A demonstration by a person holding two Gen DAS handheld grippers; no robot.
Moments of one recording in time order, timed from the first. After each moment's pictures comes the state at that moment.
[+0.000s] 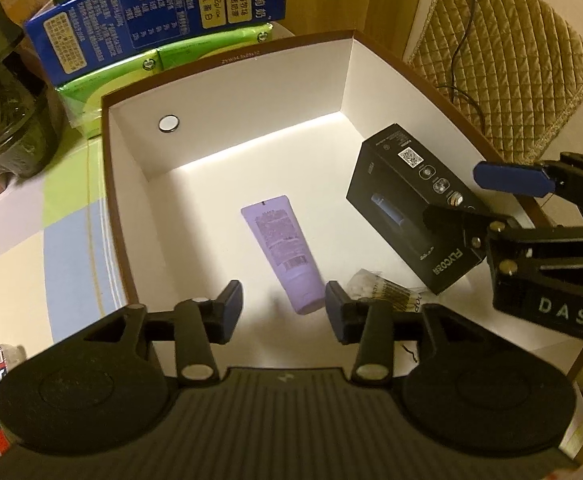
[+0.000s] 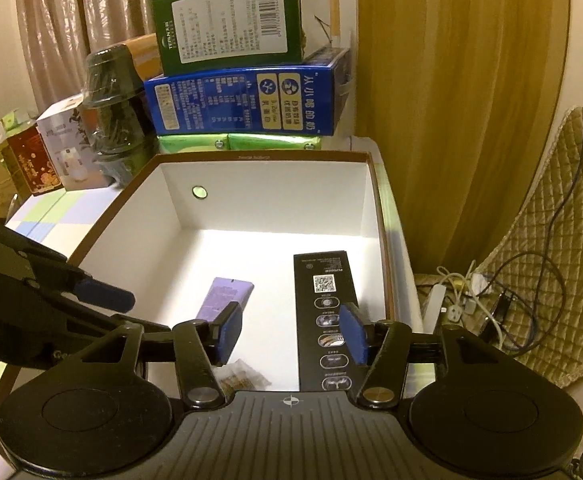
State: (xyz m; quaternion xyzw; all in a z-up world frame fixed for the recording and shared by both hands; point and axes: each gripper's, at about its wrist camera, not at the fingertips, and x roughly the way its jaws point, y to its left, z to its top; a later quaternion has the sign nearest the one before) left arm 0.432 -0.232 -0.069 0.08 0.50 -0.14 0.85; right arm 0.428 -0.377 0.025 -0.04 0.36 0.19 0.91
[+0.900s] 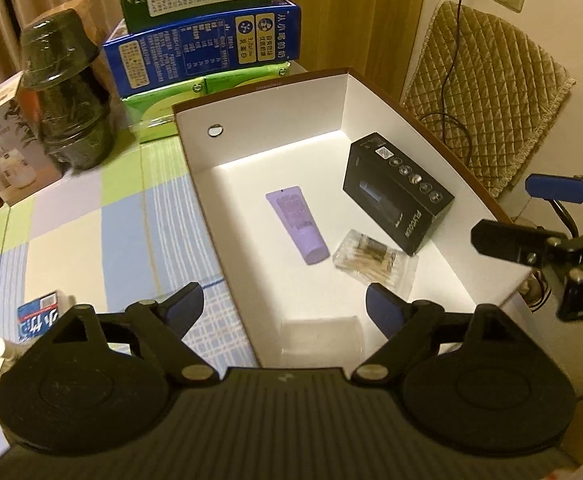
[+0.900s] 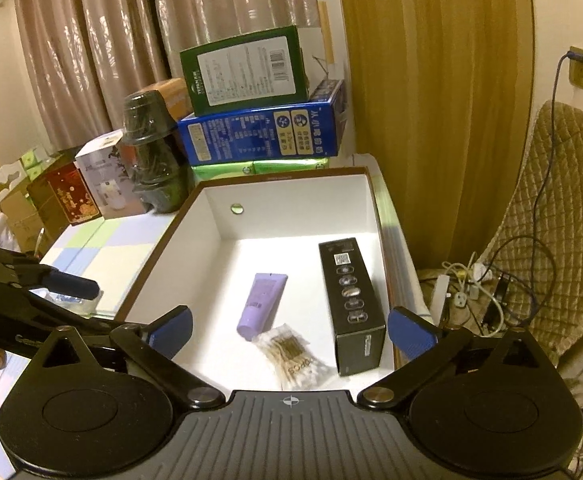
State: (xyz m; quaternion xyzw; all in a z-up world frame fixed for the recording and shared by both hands) left arm 0.332 -0.196 -0.012 0.07 0.45 -0.13 0.88; right arm 0.333 -0.392 0.070 0.01 0.33 0.19 0.92
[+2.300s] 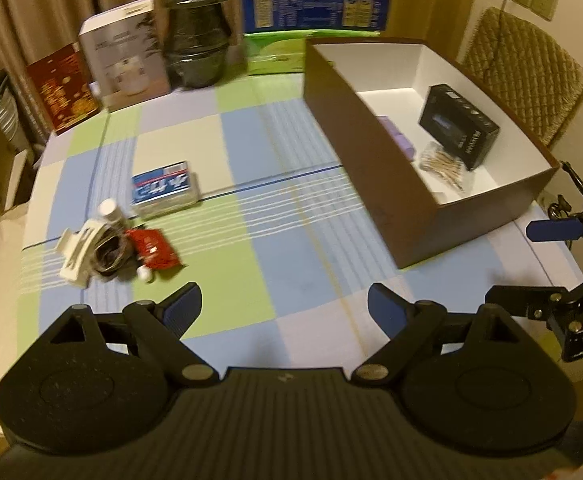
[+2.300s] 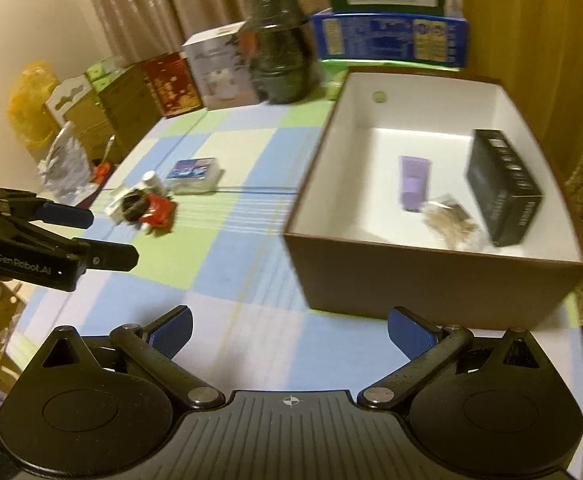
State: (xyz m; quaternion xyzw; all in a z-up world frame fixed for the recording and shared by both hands) left arm 0.209 -0.042 -0.011 0.04 0.47 -0.07 0.88; right arm 0.228 -0.263 0.036 -0.02 0.44 0.28 0.86
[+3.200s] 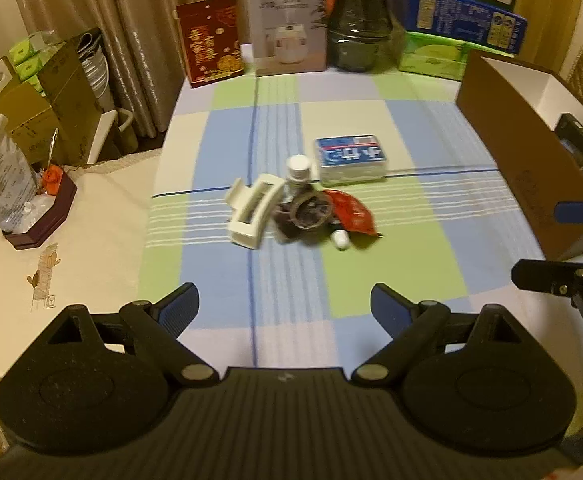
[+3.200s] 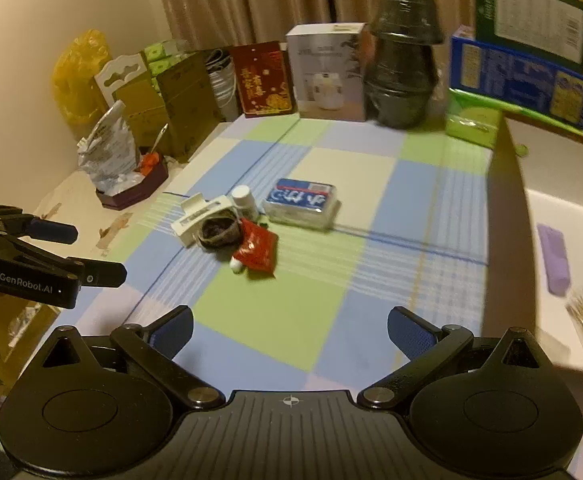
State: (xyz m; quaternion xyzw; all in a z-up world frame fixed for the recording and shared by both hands) left arm 0.197 0.122 -0.032 0.01 0.46 0.04 0.89; right arm 0.251 -0.094 0.009 -0.07 0.40 0.33 0.85
